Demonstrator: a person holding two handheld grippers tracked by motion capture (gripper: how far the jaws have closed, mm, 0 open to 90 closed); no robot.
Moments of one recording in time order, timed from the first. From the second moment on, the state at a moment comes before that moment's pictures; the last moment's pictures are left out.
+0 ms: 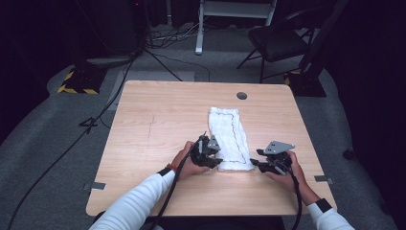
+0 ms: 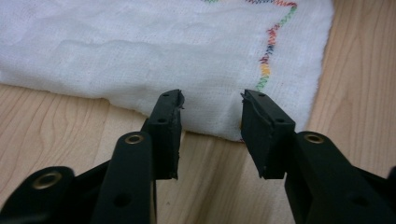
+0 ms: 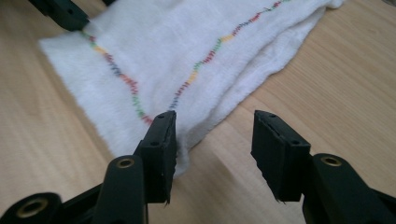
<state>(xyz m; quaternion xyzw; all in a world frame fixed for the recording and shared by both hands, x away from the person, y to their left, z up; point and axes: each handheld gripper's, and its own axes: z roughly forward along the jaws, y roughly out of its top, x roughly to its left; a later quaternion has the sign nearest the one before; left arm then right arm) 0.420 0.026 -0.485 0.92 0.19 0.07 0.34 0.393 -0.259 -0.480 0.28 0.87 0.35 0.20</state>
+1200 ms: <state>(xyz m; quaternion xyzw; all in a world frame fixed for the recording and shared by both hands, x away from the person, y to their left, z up) 0.398 0.041 -0.487 0.92 0.19 0.05 0.33 0.392 -0.243 -0.492 0.27 0.89 0.36 0.13</state>
